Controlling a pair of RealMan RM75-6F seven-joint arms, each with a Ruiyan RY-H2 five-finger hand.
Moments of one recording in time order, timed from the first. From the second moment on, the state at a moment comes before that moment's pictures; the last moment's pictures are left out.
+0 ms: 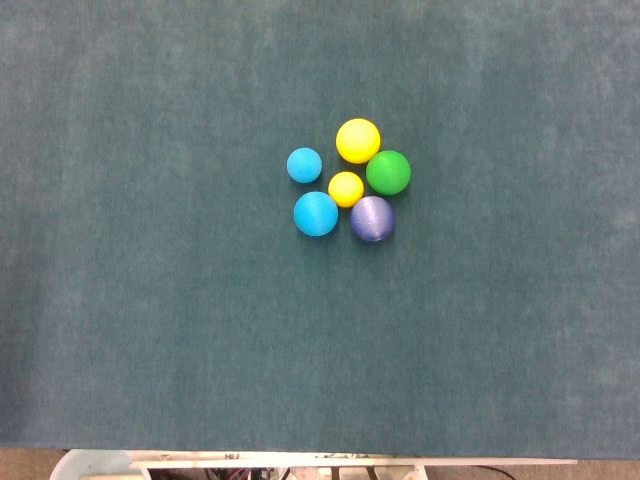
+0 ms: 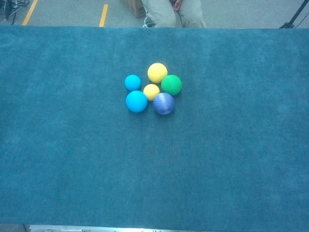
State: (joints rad) left arm -0.08 -1.06 -0.03 -1.68 1.51 1.51 0.13; right arm 0.09 -1.08 0.04 -1.62 -1.54 1.45 -0.04
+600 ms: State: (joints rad) left arm -0.08 -1.05 -0.03 -1.67 1.52 1.50 0.13; right arm 0.16 -1.05 0.05 -1.66 -1.60 1.40 -0.03
